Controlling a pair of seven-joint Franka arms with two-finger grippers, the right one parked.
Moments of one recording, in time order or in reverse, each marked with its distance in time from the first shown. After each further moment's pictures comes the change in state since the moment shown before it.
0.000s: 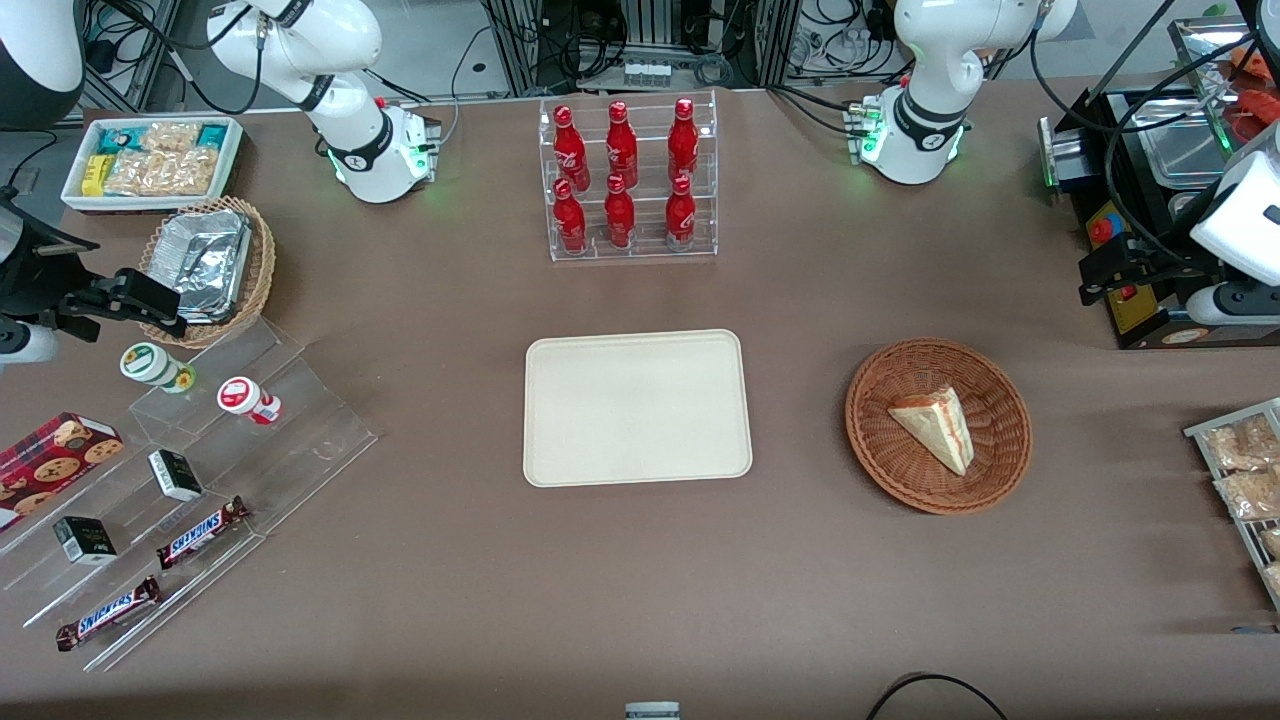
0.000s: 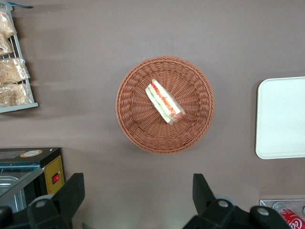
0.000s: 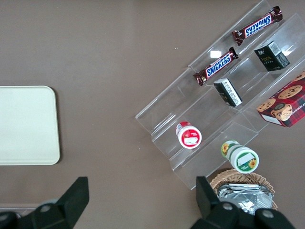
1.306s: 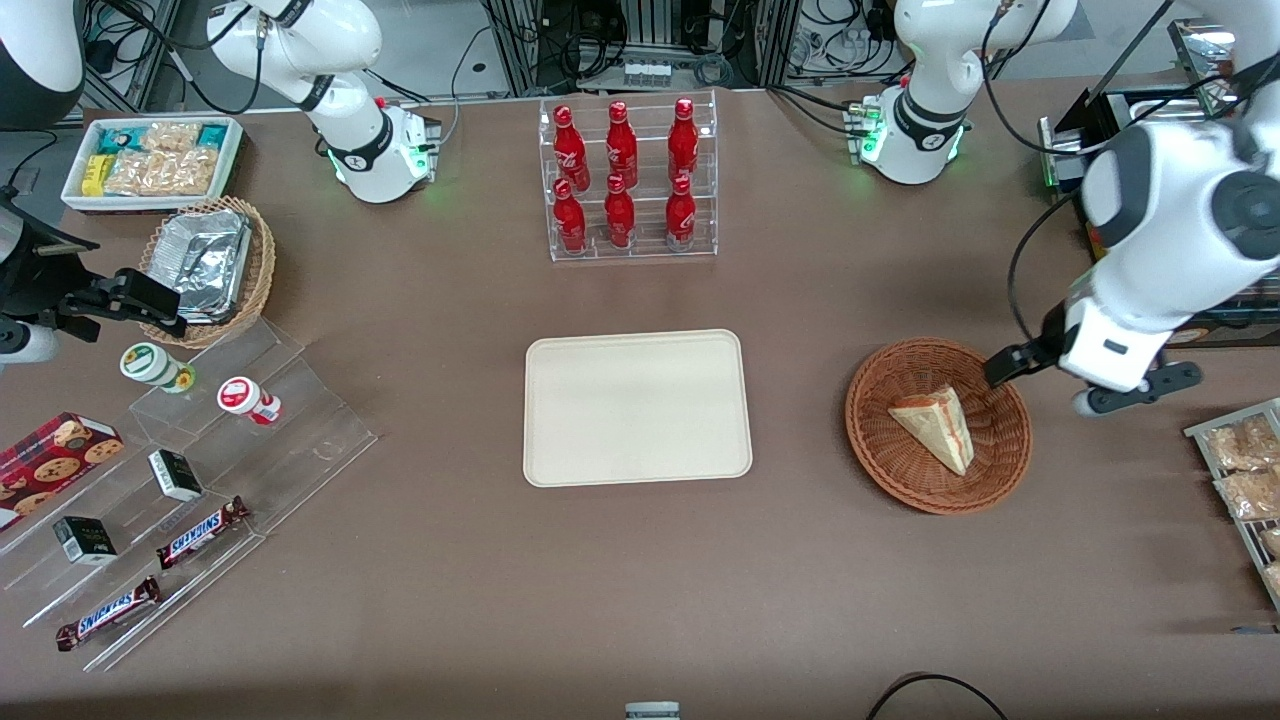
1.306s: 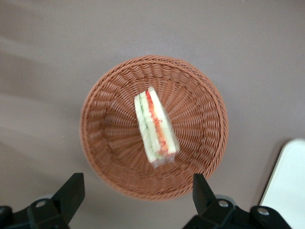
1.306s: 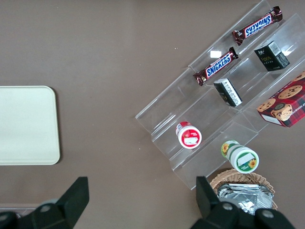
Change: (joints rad) arm -0.007 0.031 -0.021 -0.518 -0.023 0.608 -0.427
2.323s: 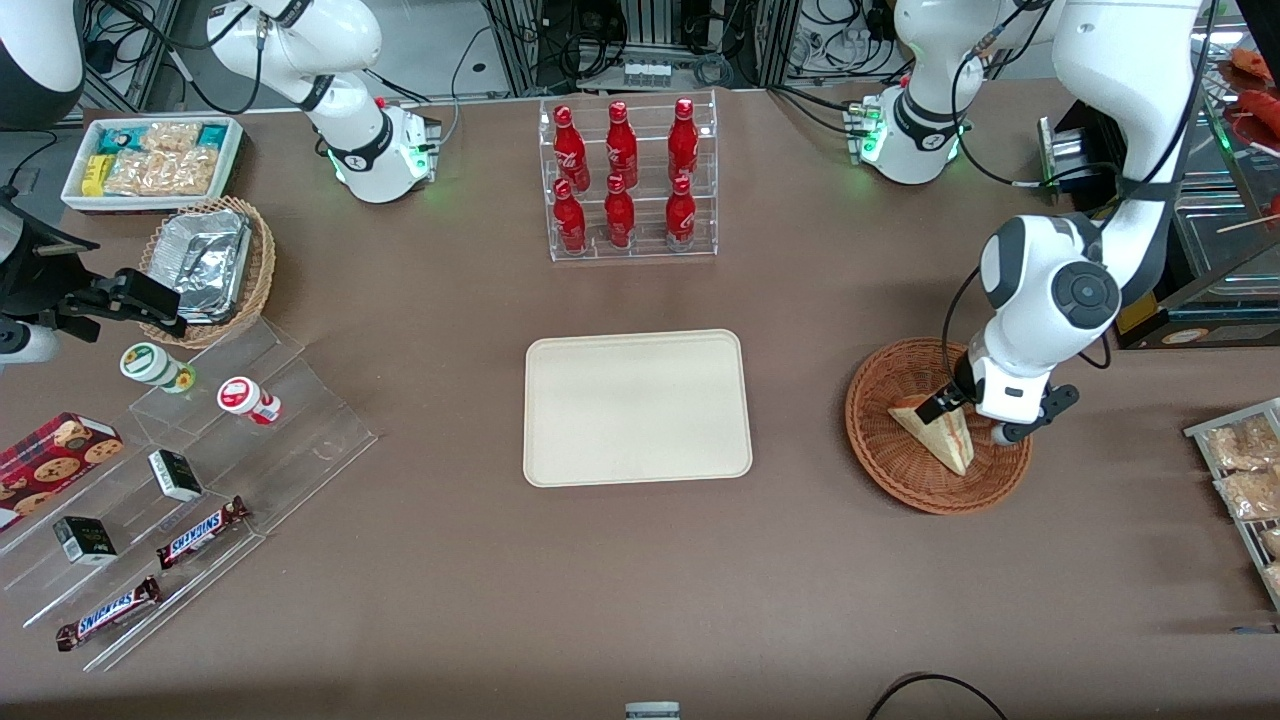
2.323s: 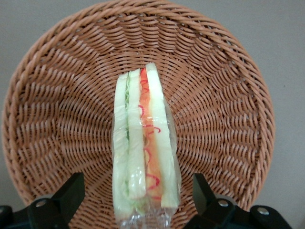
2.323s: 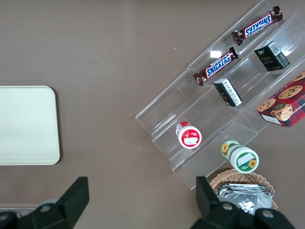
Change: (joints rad) arm -0.006 0.198 -0.026 -0.173 0.000 0.355 -0.202
